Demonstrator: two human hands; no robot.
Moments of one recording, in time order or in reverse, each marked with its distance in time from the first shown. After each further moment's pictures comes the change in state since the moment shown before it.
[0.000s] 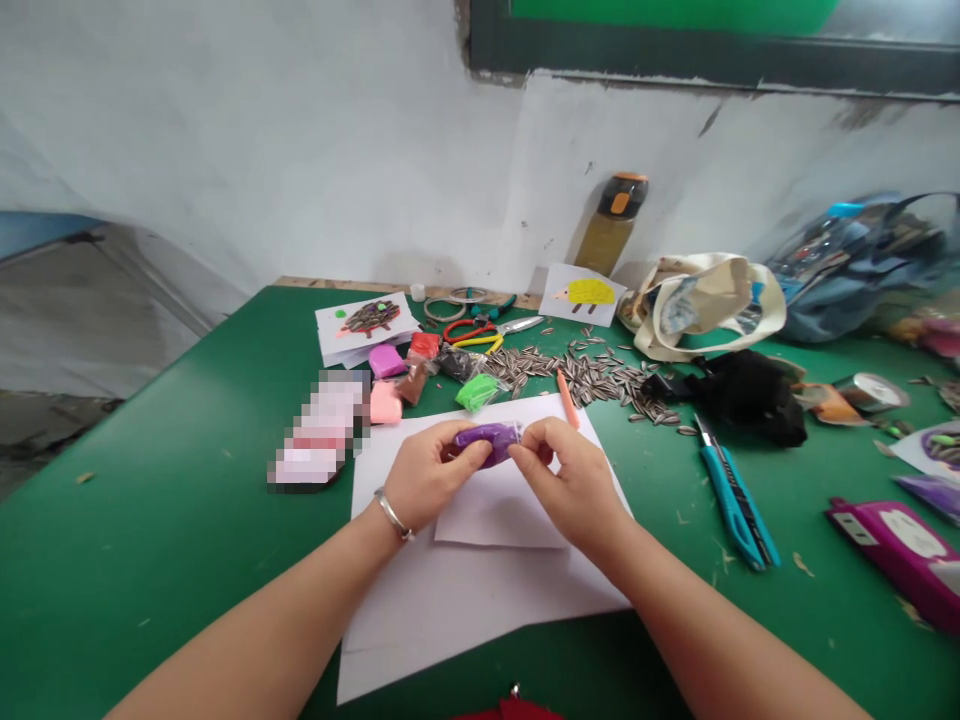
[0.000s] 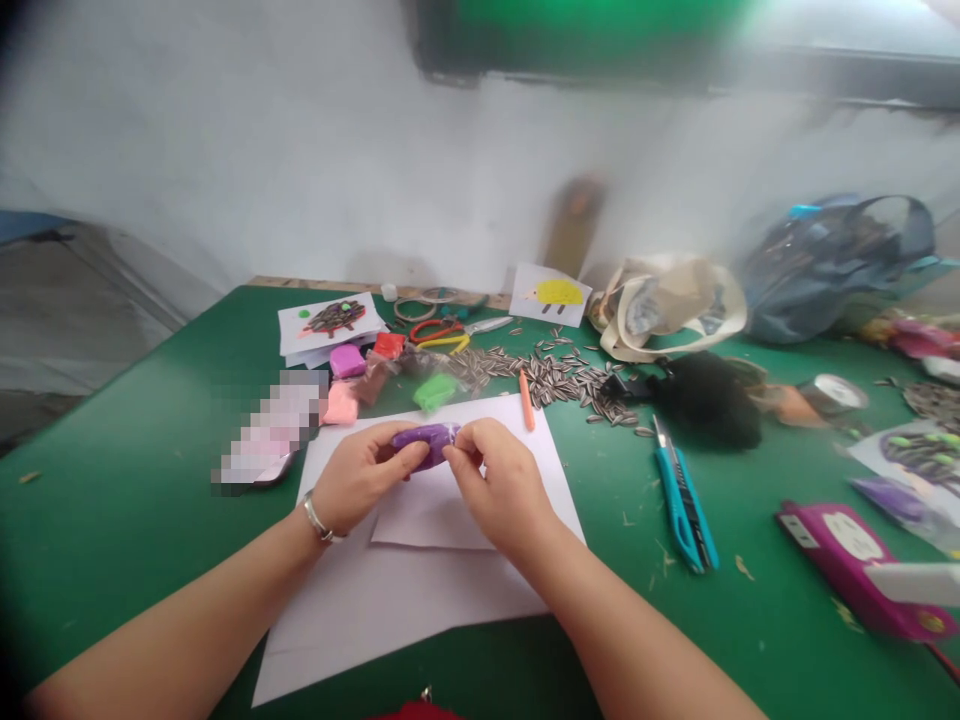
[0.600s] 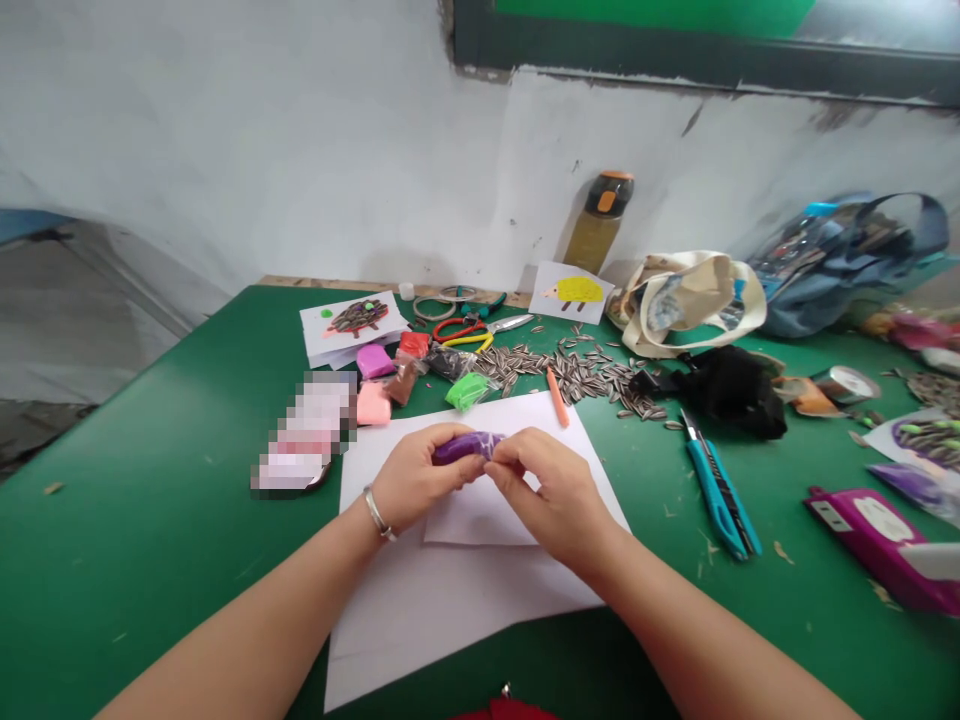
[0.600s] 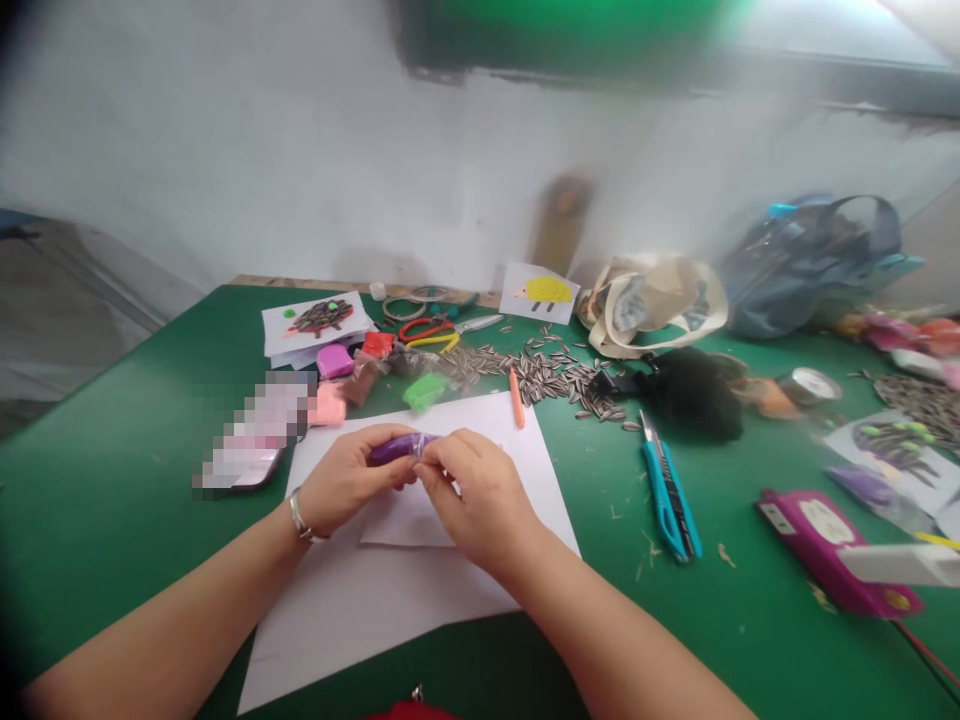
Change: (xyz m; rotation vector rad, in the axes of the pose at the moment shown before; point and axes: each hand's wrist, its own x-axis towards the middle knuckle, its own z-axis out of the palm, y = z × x) left_hand 0.002 0.002 -0.004 -0.061 -0.150 0.002; right_hand -0.006 -0.014 0.000 -0.043 -0.065 -0.175
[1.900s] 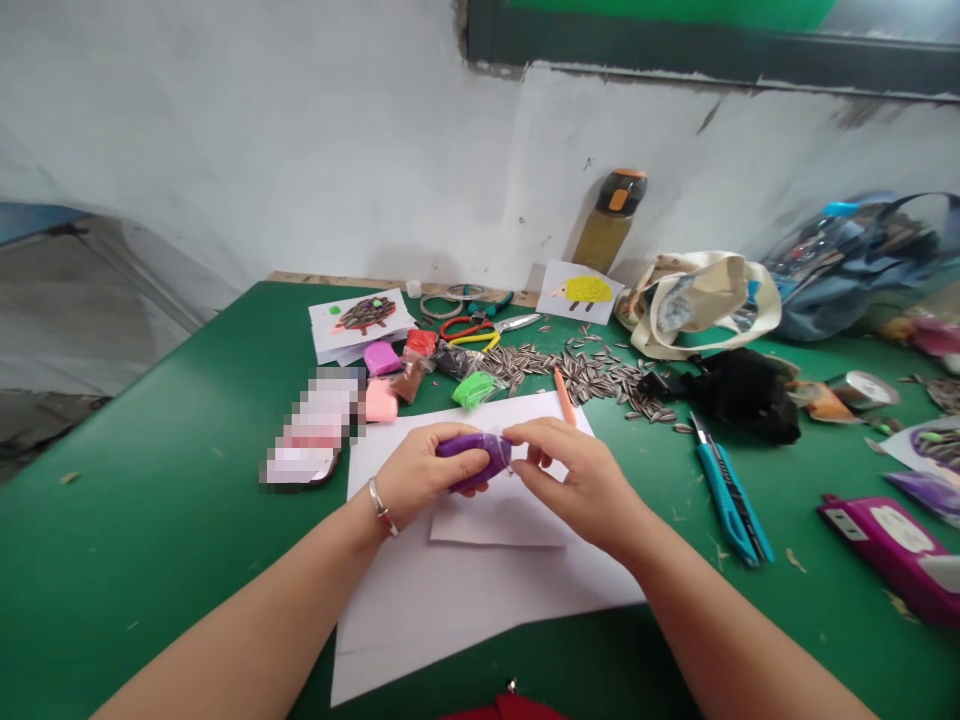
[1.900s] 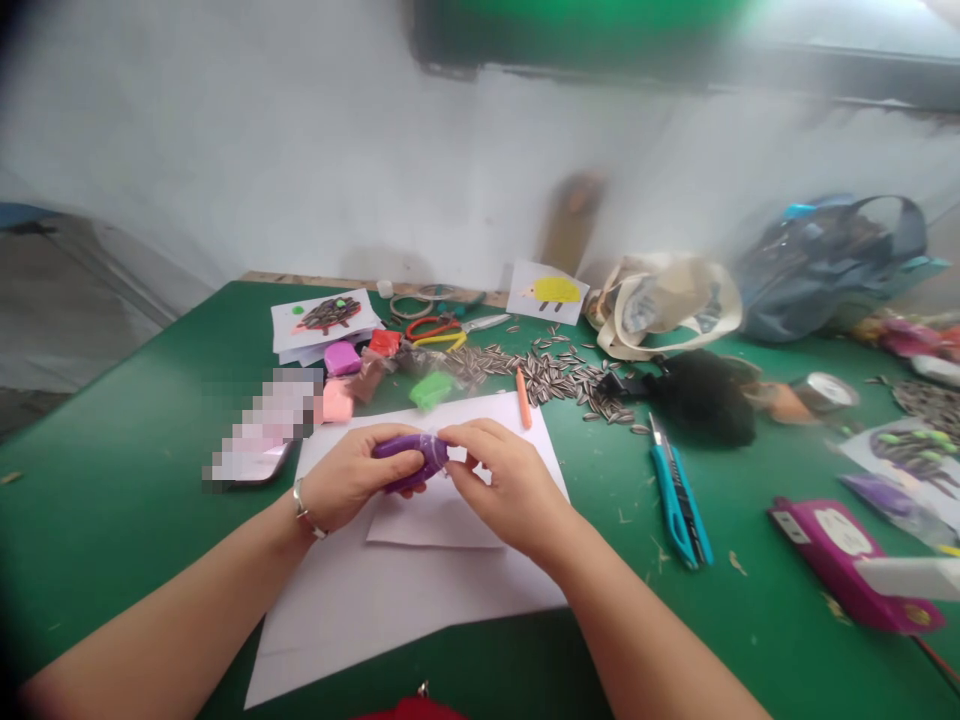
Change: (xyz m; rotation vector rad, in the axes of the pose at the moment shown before) left_hand -0.001 0.001 -0.003 -0.320 -0.107 -0.199; right_hand 0.005 0.014 -0.020 0.065 -0.118 0.049
